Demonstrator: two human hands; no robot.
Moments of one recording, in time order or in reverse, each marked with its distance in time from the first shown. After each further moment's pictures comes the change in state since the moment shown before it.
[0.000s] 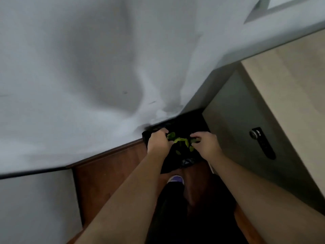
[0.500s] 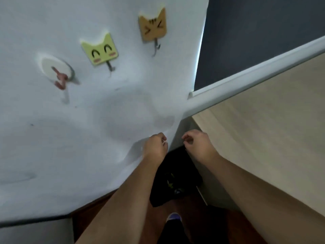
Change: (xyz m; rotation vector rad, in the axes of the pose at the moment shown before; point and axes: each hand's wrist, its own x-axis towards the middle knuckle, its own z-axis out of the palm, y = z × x) left_hand -0.118 0.137 -0.113 0.164 0.277 0.341; right_hand -0.109 -0.102 -0.159 0.029 0.324 -0.342
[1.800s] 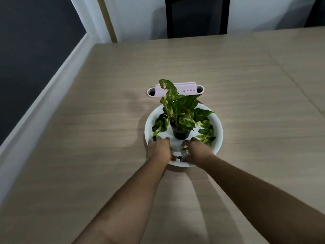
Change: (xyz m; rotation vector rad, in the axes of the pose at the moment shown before) left_hand -0.243 0.444 0.293 0.688 -0.471 1.077; right_hand -0.365 0.305 -0.282 -0.083 0.324 0.949
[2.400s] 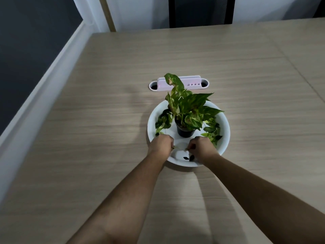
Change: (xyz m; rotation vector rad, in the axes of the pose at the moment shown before) left_hand 0.016 -0.022 0.001 -0.183 -0.059 0.137; right_hand 0.019 0.005 0.016 0.202 0.142 0.036
